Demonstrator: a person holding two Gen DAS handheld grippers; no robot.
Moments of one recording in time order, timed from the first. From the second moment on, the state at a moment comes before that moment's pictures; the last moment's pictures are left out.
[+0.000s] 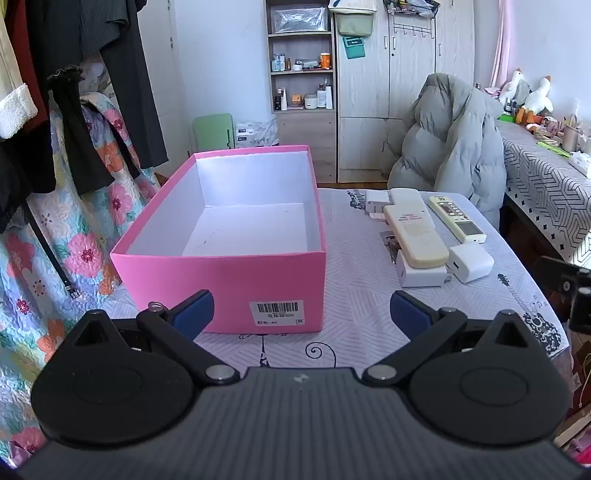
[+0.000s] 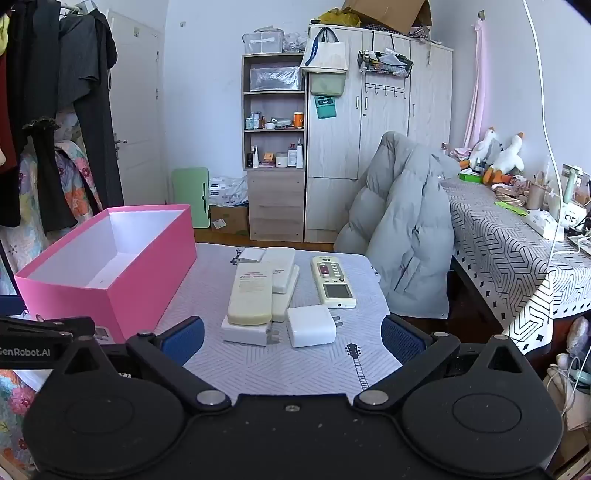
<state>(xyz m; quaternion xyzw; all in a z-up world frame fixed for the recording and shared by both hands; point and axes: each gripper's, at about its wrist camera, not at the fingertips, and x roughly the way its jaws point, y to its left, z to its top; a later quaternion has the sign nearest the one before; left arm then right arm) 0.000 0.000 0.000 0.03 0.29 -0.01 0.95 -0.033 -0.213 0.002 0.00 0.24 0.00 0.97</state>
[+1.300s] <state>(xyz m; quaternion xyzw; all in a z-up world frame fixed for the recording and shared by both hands) 0.001 -0.004 -0.002 0.01 0.29 -0.01 0.96 -0.032 -0.223 0.000 0.02 0.25 0.00 0.97</state>
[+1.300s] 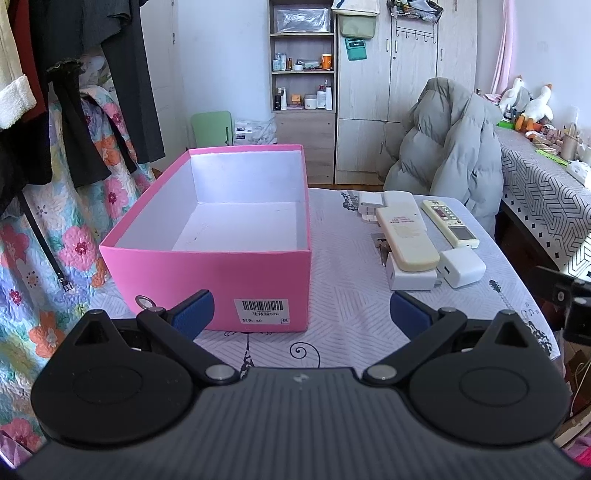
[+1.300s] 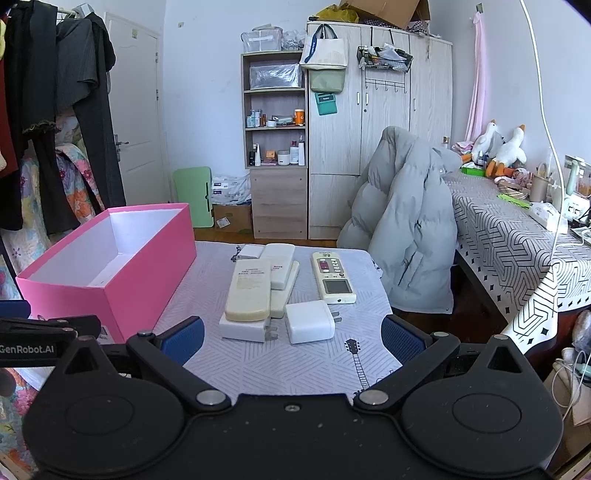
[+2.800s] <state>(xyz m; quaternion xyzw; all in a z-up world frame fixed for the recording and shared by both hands) 0.003 -0.007 -0.010 0.01 0.31 0.01 0.95 -0.031 -0.224 -0.002 0.01 0.25 0.01 0.97</state>
